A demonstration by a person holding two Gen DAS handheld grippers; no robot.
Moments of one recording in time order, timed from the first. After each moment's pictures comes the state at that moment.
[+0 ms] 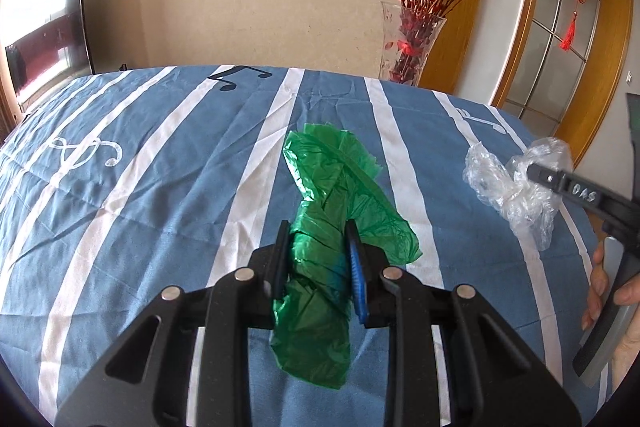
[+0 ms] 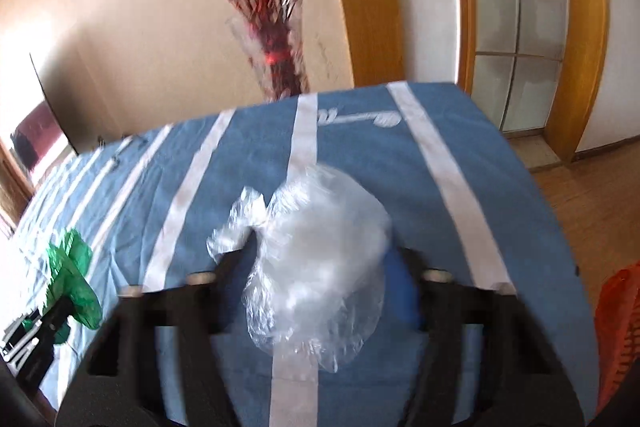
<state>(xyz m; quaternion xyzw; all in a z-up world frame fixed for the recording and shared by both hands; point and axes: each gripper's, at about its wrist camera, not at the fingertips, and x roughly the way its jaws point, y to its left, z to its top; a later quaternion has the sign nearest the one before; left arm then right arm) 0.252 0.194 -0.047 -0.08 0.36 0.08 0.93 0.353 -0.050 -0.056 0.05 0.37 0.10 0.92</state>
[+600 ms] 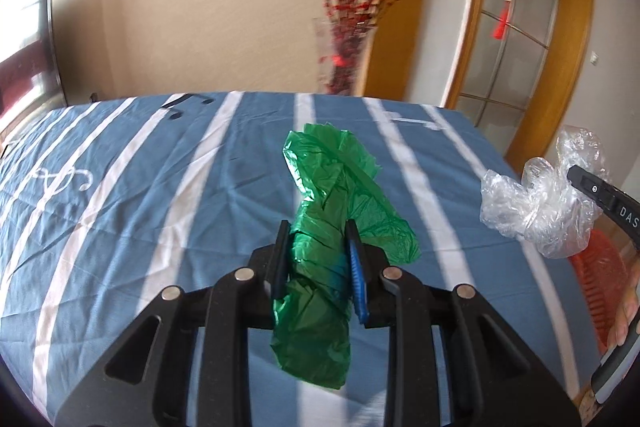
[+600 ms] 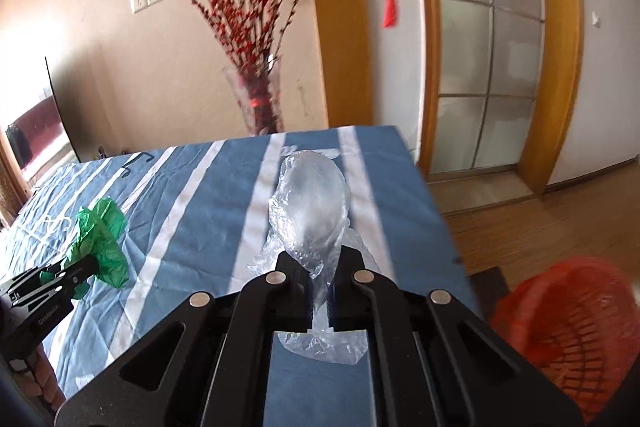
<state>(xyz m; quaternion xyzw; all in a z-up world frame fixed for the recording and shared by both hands) 0.229 0.113 -0.010 -0.05 0.34 0.01 0.94 0.253 -0.137 0.010 0.03 0.28 0.07 0.96</state>
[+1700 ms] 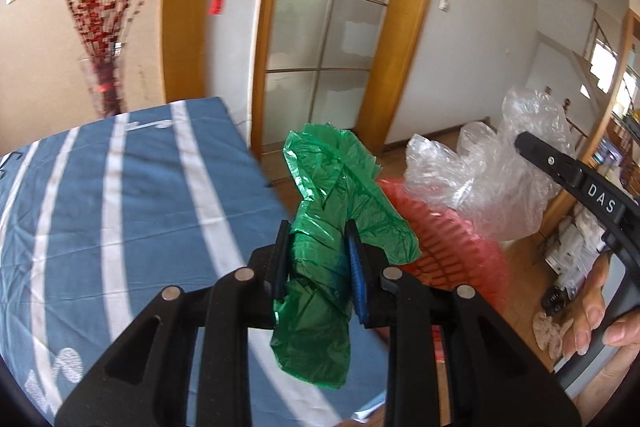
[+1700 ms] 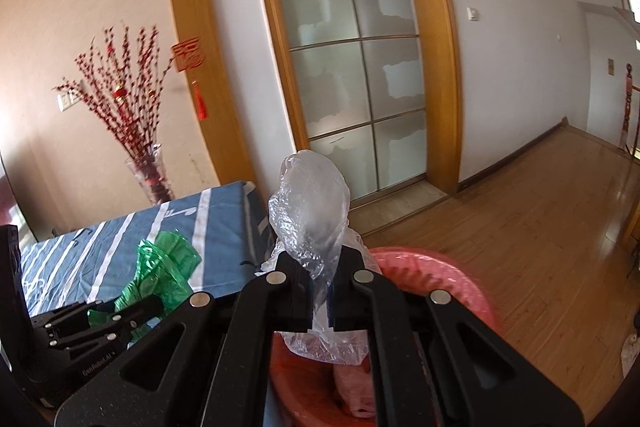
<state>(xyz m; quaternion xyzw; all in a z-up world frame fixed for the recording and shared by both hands) 0.181 -0.151 0.020 -0.01 0.34 -0.24 0.91 0.124 -0.343 0.048 0.12 0.20 -0.08 0.97</state>
